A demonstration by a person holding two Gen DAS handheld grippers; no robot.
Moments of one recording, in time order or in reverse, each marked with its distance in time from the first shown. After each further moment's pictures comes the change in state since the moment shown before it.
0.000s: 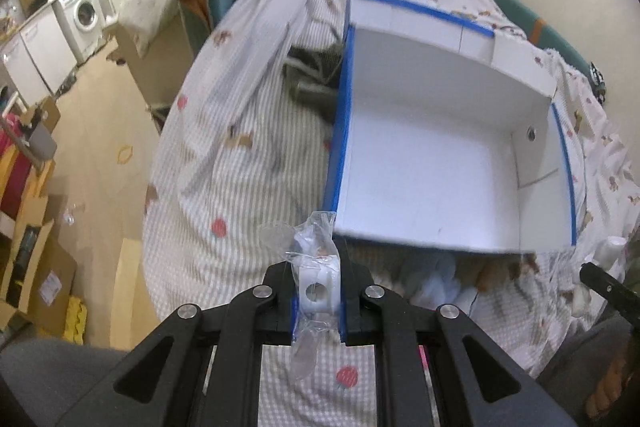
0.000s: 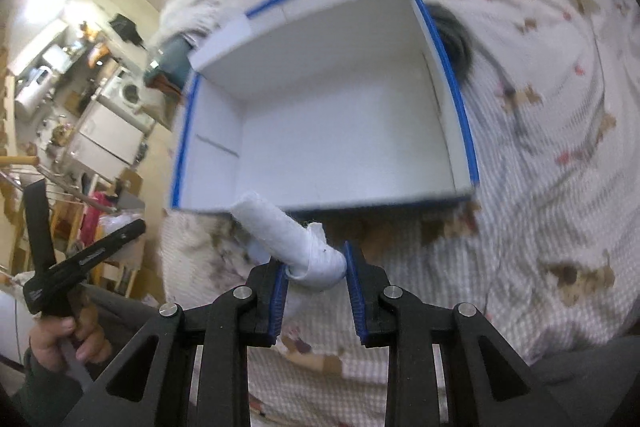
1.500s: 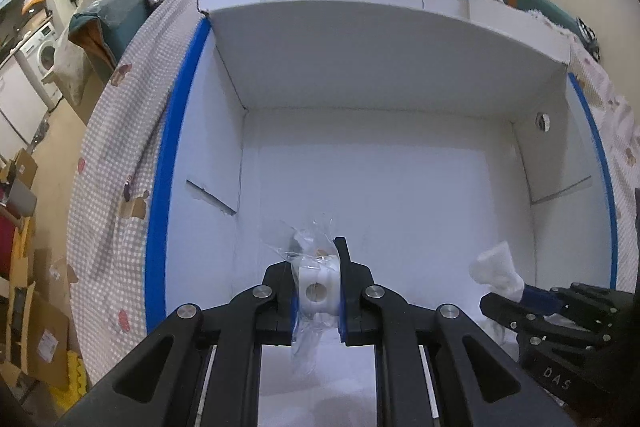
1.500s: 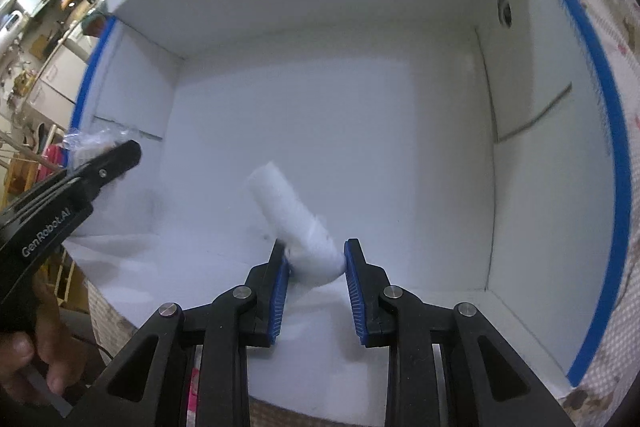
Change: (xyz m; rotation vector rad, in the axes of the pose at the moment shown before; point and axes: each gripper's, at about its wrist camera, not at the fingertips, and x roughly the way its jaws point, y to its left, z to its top) left arm 0.124 -0.089 0.046 0.155 0.011 -0.015; right arm 0.141 -0.025 0.052 -0.098 0.225 -0.156
